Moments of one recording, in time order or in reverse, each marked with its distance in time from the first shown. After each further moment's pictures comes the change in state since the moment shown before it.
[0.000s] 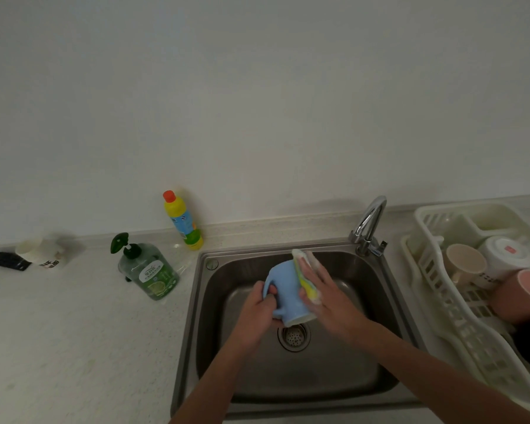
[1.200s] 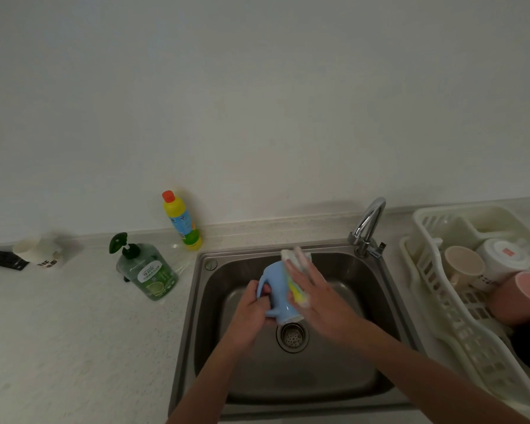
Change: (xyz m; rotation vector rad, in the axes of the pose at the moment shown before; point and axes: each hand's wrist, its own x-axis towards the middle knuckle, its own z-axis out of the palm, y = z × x) left_hand 0.002 -0.004 -0.011 -0.052 -0.008 0.031; right_hand 0.010 0.000 0.007 -0.091 -0.001 -0.056
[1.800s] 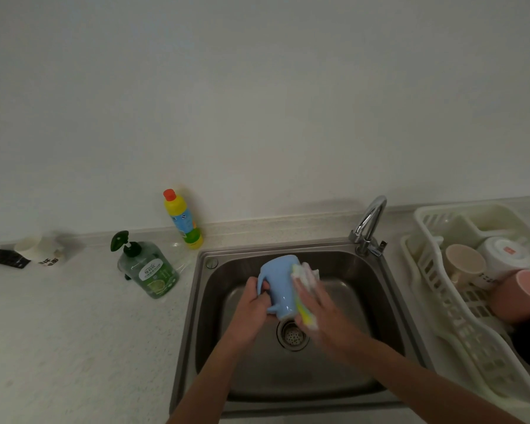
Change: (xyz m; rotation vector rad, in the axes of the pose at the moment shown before) left_hand 0.001 0.004 0.000 0.073 0.028 -0.014; right_hand -0.027 0.002 0.018 -0.128 -0.024 0.021
